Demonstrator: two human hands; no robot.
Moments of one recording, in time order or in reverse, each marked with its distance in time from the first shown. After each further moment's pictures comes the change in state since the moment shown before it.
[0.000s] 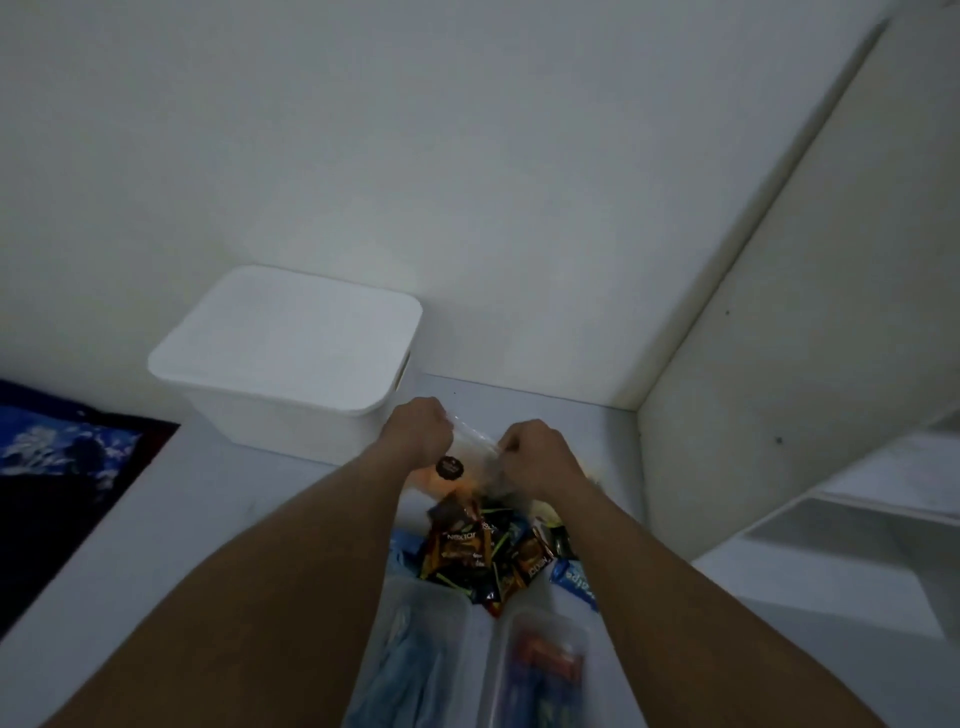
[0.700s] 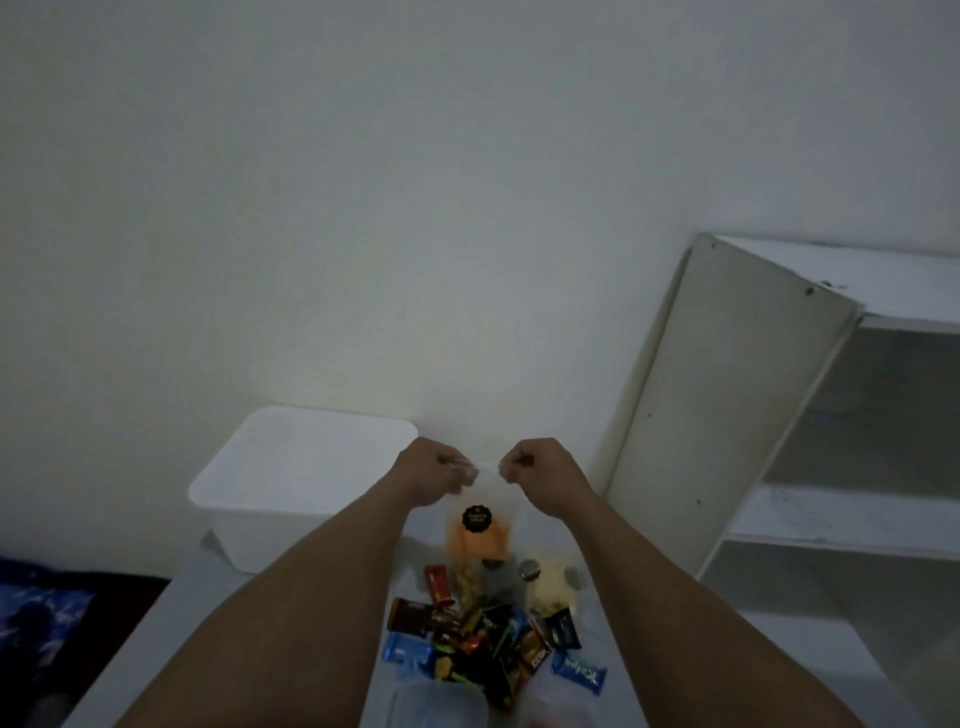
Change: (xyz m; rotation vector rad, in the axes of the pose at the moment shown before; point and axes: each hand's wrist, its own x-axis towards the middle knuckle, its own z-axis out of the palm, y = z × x) left_hand -0.076 0.056 -0.104 -0.318 -0.069 0.246; right_hand -0.067 -0.081 -0.092 0.201 0.275 -0.133
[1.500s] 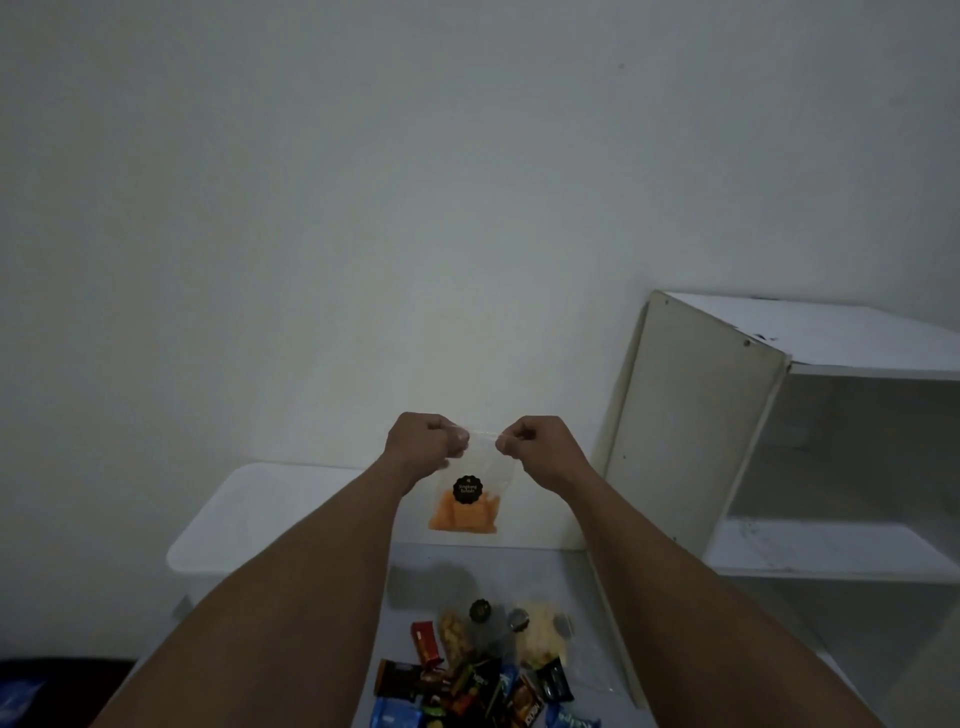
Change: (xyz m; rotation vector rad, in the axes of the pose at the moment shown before) left_hand 0.014 0.074 -0.037 -0.334 0.134 0.147; right_hand 0.012 -0.059 -0.061 0.182 0.167 -0.071
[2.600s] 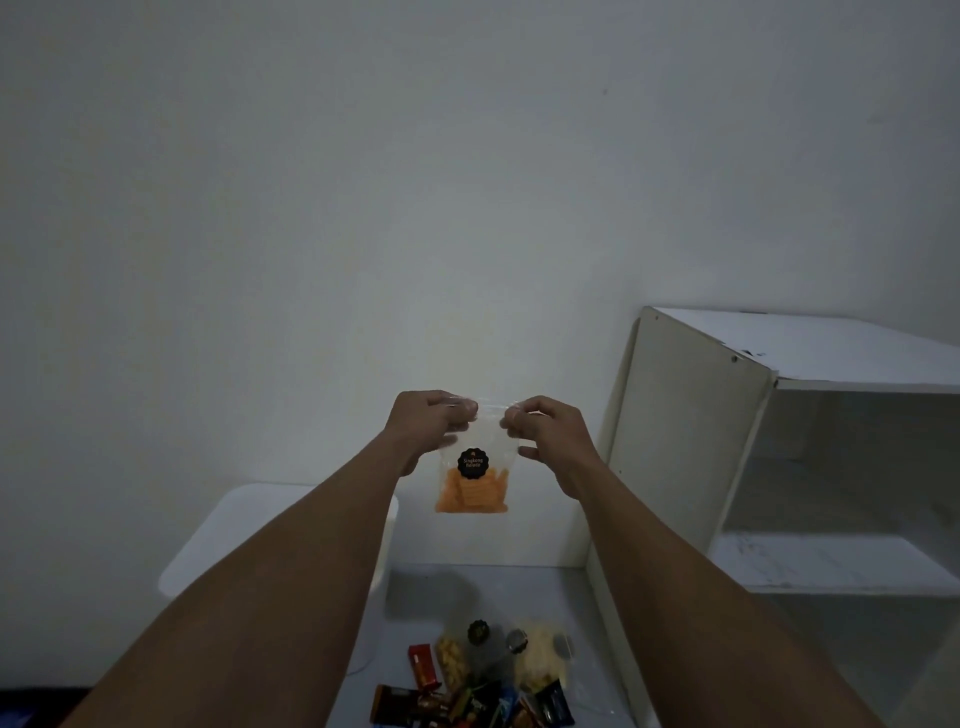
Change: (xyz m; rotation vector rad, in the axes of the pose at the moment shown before) left_hand 0.003 0.052 0.002 -0.153 -0.037 0.065; right_hand 0.002 -0.028 -0.027 0.482 0.077 0.065
